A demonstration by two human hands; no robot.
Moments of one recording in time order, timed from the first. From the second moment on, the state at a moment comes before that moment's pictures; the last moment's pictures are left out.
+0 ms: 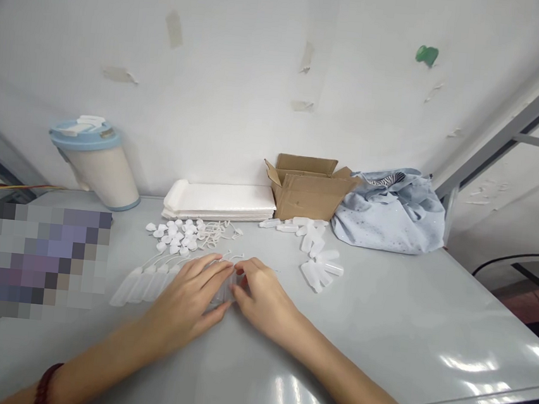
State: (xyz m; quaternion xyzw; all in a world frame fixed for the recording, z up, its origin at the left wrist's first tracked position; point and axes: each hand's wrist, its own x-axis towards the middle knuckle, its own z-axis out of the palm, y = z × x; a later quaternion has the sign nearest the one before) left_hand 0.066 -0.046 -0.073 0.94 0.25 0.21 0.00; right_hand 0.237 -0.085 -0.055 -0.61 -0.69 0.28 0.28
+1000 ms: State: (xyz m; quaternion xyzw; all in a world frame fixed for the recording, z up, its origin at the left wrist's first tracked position) left_hand 0.057 -0.038 -0.075 0.93 0.28 0.22 -0.01; right_hand 0.249 -0.084 -0.052 -0.58 -0.69 0.35 0.25
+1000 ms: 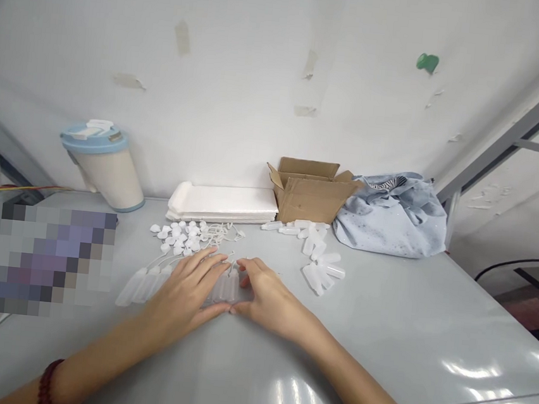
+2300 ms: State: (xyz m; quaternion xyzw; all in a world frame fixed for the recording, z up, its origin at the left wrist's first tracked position) left_hand 0.038 -0.010 -0.054 0.89 0.37 0.24 0.10; right_hand 0.312 -0.082 -0.002 -0.81 -0.58 0.04 -0.10
